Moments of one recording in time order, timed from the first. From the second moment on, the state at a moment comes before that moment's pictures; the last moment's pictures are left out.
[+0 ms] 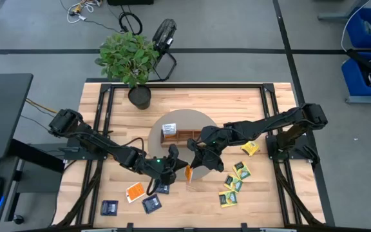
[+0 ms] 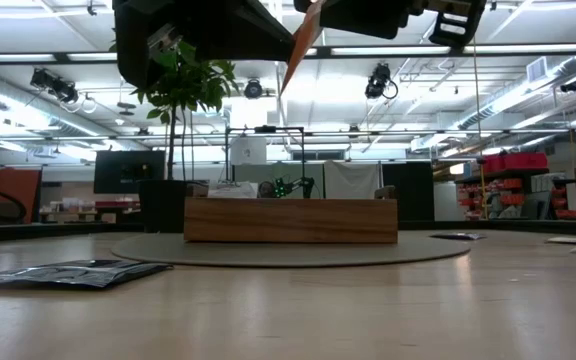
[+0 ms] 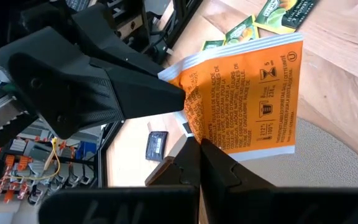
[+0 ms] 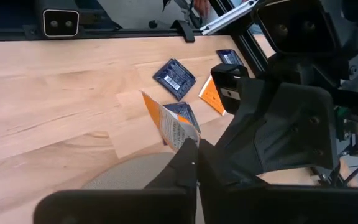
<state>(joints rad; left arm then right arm) -0.44 1.62 0.94 0.22 -0.55 0.74 0.15 1.60 1.14 -0.18 -0.40 -0.94</state>
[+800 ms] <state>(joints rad) -0.59 1.62 0.94 -0.15 -1.42 0.49 0.05 1.60 1.18 -0.20 -0.10 -0.60</state>
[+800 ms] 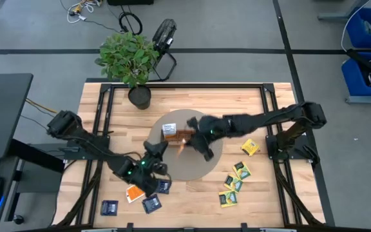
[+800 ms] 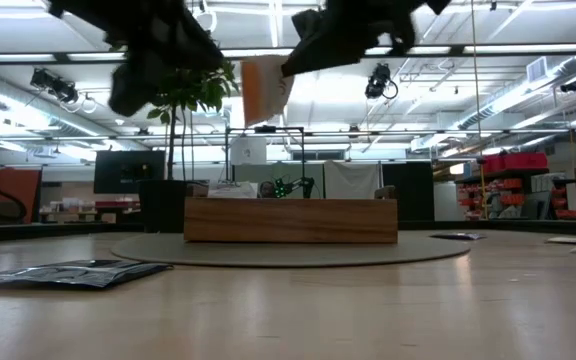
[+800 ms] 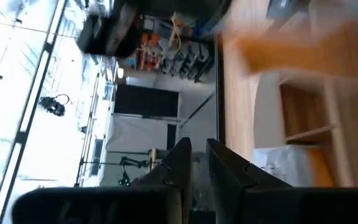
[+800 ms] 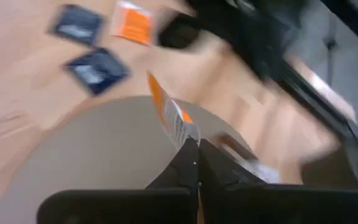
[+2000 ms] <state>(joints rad) -0.83 1.62 0.94 -0.30 -1.44 0.14 -0.10 2.19 2.16 -1.14 -0.09 -0.32</state>
